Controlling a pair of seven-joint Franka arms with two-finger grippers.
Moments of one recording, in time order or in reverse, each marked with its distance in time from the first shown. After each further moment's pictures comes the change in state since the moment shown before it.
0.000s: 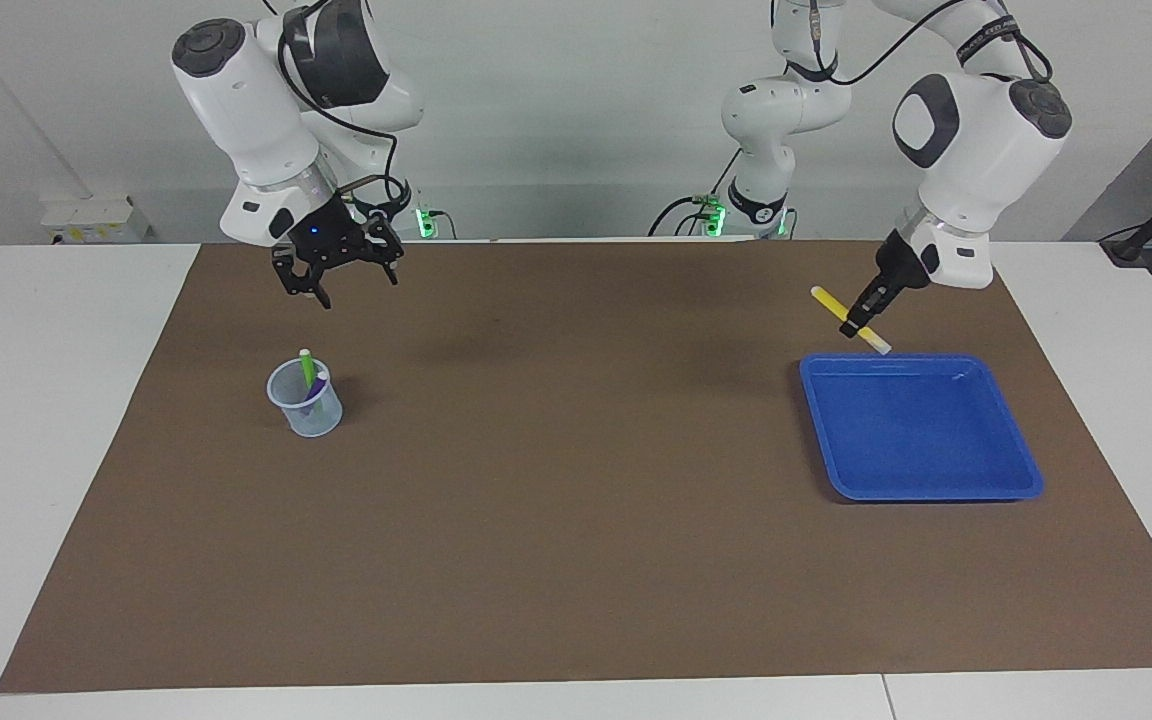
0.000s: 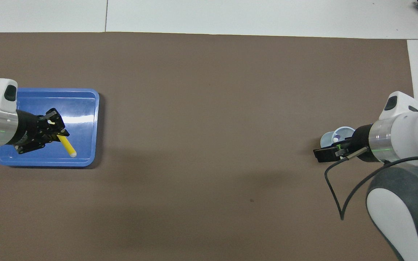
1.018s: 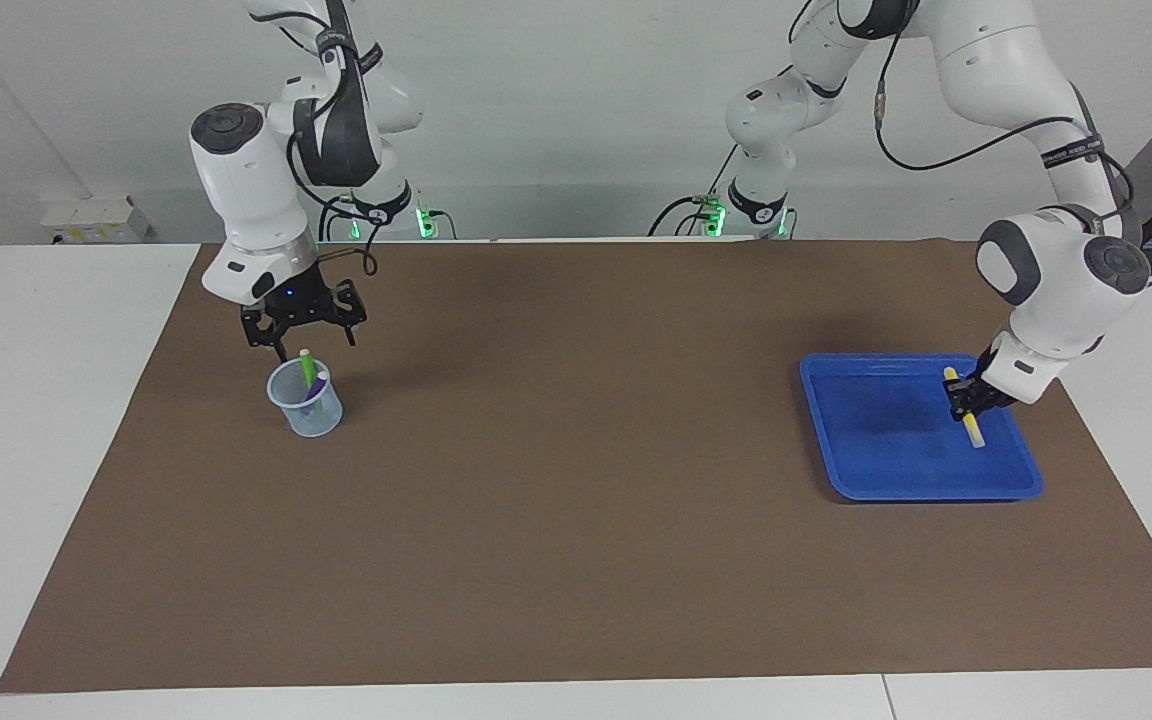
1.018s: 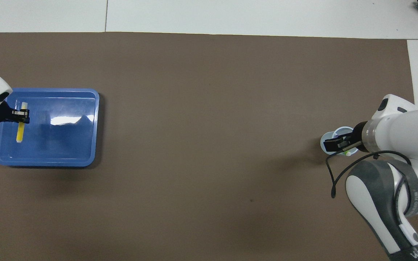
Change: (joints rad) left arm 0.200 0.432 0.002 0.180 0.339 0.257 0.684; right arm -0.070 0.091 -0.007 -0.147 -0.182 0.302 -0.013
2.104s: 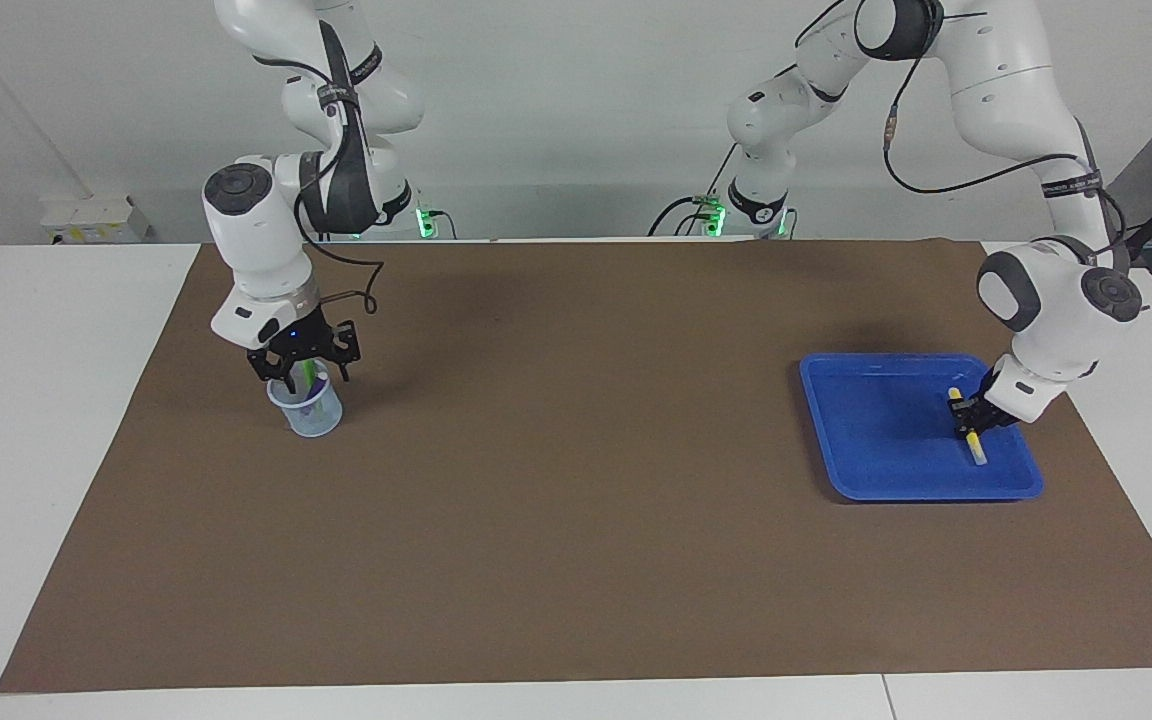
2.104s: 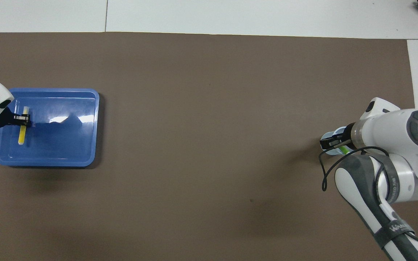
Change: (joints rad) left arm 0.050 0.061 -0.003 -0.032 0.008 0.099 0.056; right arm -0.021 0.084 0.000 -0.045 -0.009 0.089 0.027
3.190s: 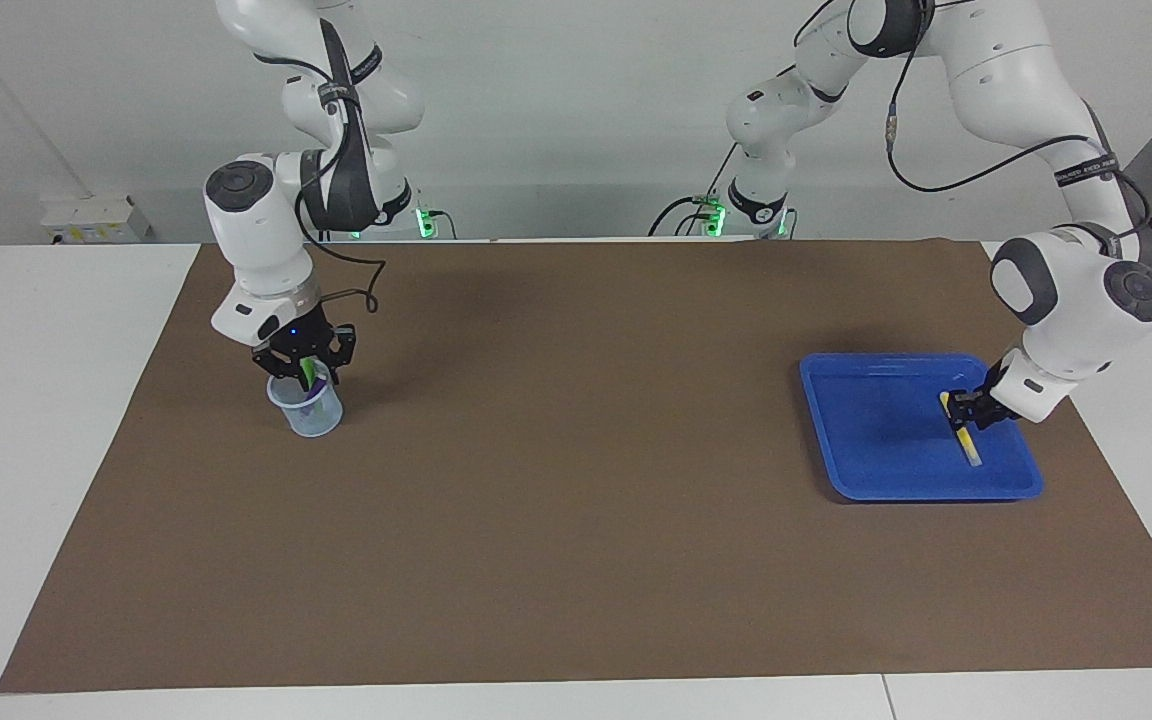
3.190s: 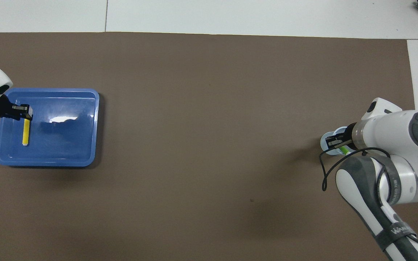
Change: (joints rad) left arm -0.063 -0.028 -0.030 0.153 -0.010 -0.264 -0.089; right arm 0.000 -0.012 0.000 0.002 0.000 0.008 0.004
